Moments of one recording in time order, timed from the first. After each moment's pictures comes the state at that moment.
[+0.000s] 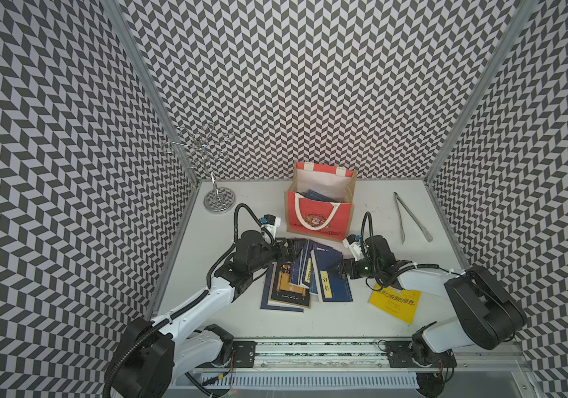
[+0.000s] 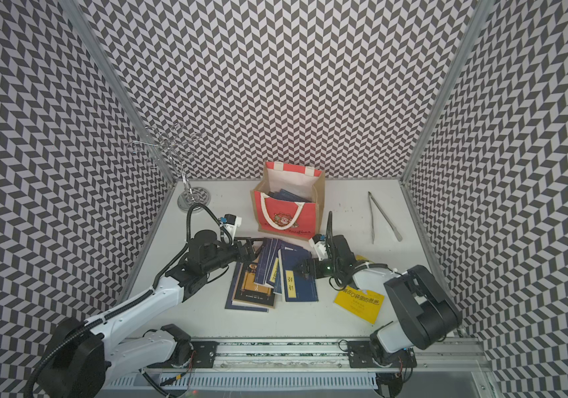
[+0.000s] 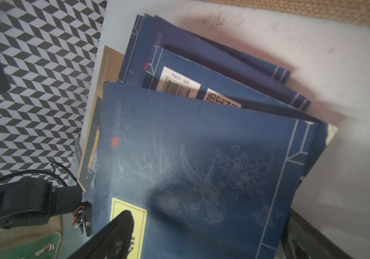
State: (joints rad) left arm -0.51 1.12 0.56 0.21 0.35 -0.59; right arm 0.48 1.49 0.54 0.16 -0.59 0.40
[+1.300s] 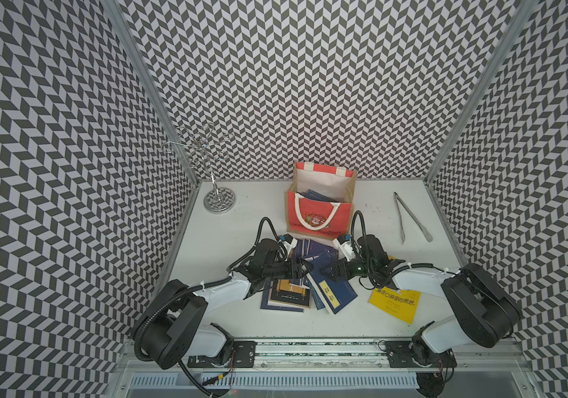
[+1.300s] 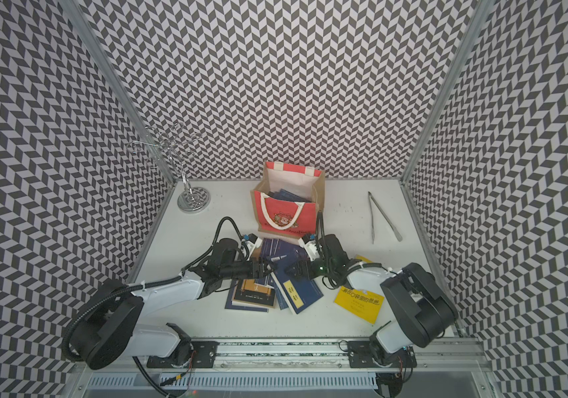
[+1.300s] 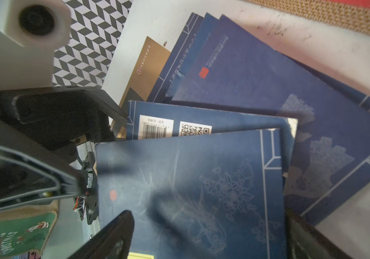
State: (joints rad) left arm -0.59 1.37 0.50 0.27 0.54 -0.70; right arm 0.55 1.51 0.57 0.21 -0.60 0.36
